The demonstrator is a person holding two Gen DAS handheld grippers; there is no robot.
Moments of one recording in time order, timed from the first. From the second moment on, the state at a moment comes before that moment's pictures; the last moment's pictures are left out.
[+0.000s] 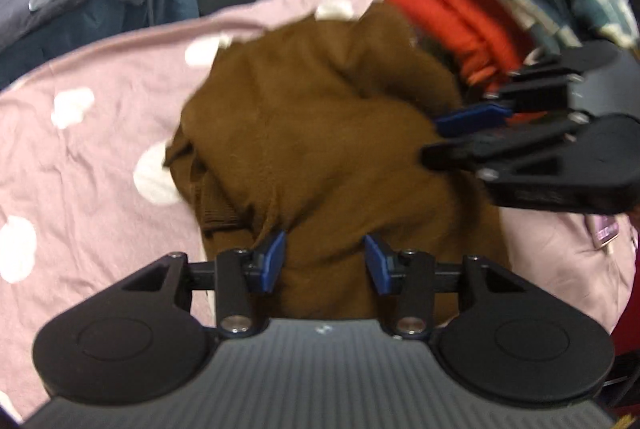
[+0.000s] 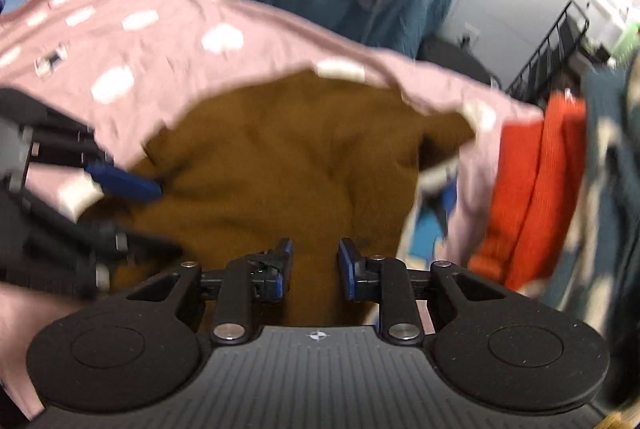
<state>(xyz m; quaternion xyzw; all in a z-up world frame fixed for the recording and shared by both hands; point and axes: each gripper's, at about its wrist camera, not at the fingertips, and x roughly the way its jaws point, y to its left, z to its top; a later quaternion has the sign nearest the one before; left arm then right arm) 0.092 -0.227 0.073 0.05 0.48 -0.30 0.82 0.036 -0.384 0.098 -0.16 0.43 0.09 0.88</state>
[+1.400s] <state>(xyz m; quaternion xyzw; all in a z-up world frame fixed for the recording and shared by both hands) 0.062 -0.225 0.180 0.18 0.49 -0.20 0.83 -0.013 -0.354 0.156 -0.17 0.47 0.05 0.86</state>
